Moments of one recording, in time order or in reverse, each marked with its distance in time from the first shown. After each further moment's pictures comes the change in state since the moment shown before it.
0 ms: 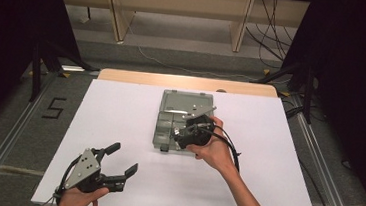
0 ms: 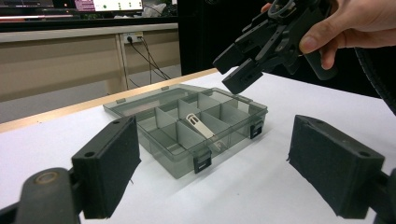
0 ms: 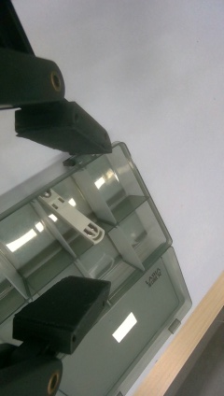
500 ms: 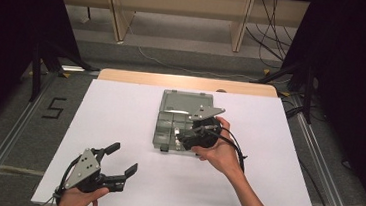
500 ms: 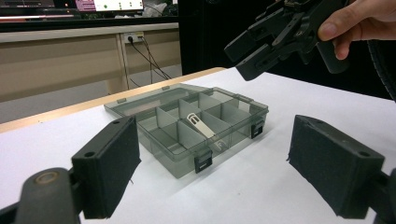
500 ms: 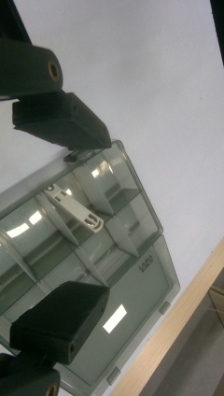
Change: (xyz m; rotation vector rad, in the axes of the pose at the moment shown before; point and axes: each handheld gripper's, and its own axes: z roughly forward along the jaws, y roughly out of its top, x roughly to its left) left arm 0.000 0.000 0.001 -0.001 -0.002 0.003; right arm -0.002 -0.005 -0.020 -0.053 -0.021 0.000
